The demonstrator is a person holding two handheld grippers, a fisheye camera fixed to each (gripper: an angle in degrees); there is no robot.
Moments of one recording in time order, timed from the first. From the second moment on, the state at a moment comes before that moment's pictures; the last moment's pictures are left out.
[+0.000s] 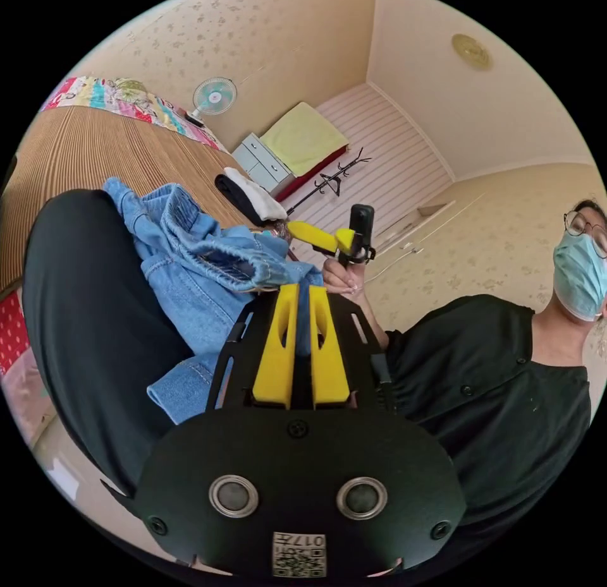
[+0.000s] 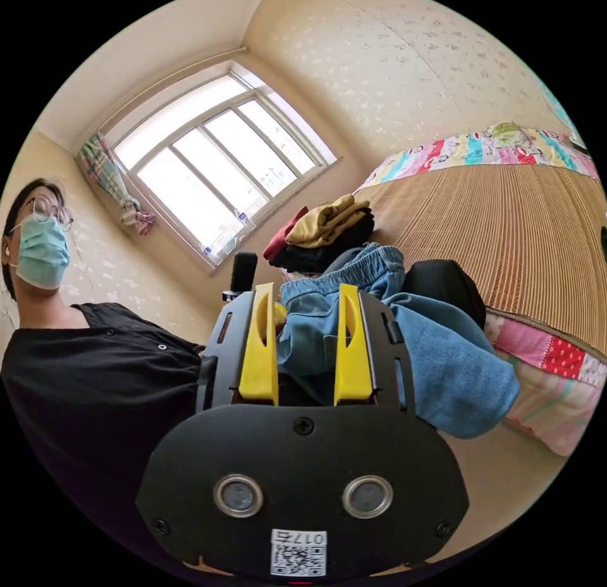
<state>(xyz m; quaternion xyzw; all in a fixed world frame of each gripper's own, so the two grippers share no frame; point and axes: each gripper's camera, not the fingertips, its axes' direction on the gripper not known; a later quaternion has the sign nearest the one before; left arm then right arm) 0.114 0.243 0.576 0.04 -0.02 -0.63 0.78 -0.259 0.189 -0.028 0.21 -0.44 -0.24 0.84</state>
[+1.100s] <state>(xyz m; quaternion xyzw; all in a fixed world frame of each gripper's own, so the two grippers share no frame) -0.037 0.230 0.604 0.08 -0.21 -0.64 0.74 -0.032 0.234 -0.102 0.34 -0.55 -0.08 0.76</state>
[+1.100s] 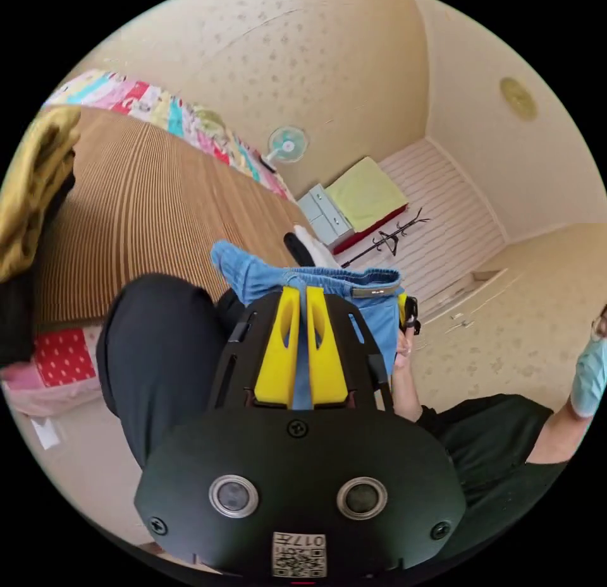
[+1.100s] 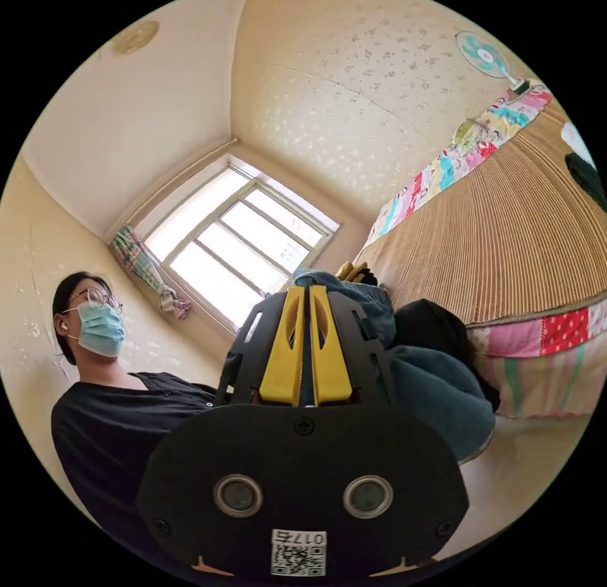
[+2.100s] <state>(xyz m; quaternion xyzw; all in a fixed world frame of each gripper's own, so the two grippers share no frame) -0.247 -0.246 0.360 0.09 -0.40 -0.41 0.81 -0.076 0.126 -0.539 0.54 -0.31 -0.06 0.78</state>
